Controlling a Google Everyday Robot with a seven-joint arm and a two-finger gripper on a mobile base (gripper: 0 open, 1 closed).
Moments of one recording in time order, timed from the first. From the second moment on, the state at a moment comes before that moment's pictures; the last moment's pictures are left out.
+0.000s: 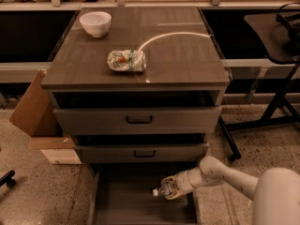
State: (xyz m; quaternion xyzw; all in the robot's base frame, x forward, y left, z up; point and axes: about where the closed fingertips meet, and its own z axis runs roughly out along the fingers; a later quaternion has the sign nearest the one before) arm 0.512 -0.091 0.246 -0.76 0.51 0.24 0.33
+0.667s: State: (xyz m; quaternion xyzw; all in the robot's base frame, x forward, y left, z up) arm 0.519 -0.140 0.408 -0.77 0.47 0.24 0.36
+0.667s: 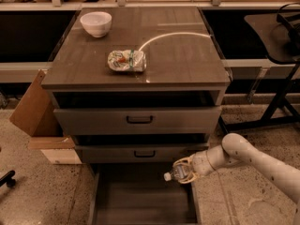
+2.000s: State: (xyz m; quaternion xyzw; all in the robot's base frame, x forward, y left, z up) arm 0.539 -0.214 0.581 -0.81 0.43 0.06 0.40
